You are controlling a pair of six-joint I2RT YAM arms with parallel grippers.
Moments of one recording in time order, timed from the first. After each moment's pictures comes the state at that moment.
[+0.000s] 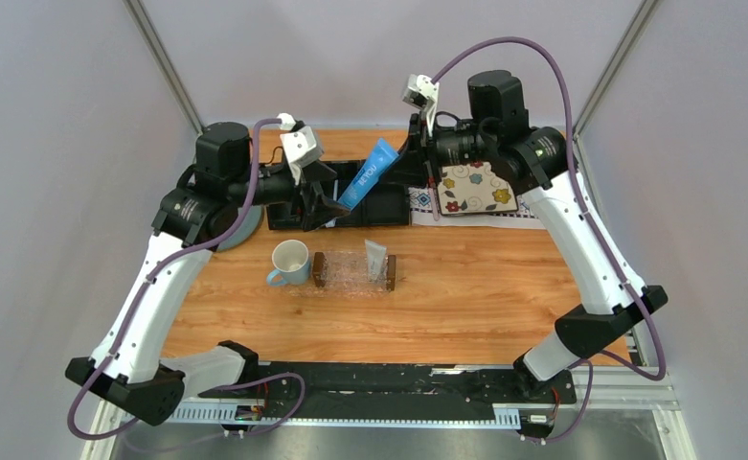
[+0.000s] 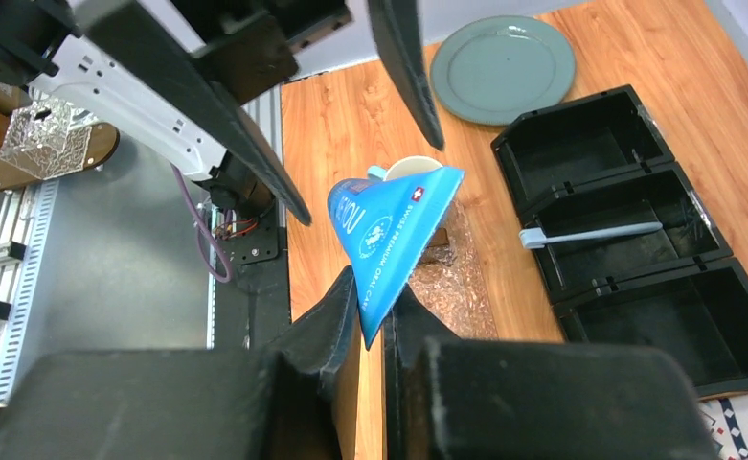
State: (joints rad) left arm -0.41 1.16 1.51 -0.71 0.77 0.30; right arm 0.55 1.57 2.02 -0.86 -0.88 -0.12
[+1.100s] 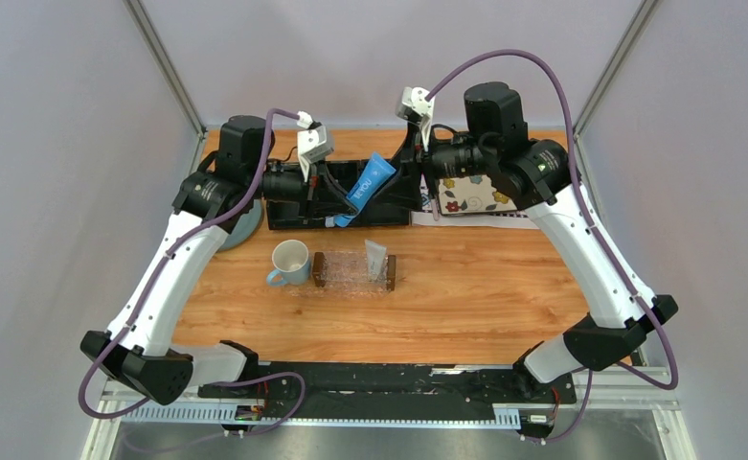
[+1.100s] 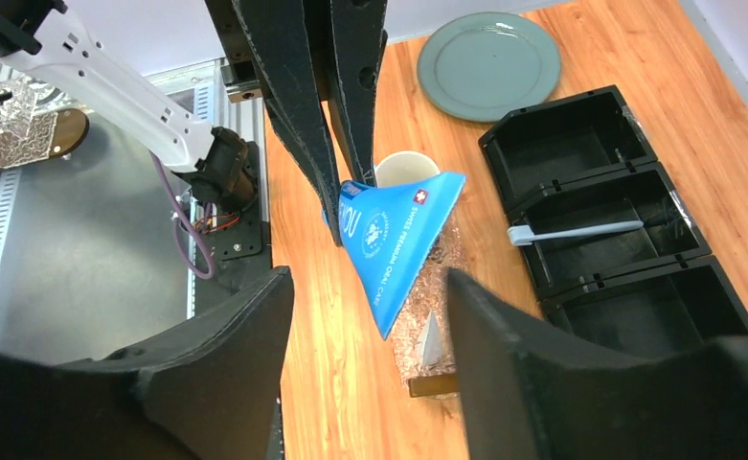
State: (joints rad) left arm -0.40 1.27 1.53 -0.76 1.03 0.25; right arm 0.63 1.50 1.95 -0.85 -0.79 -0.15
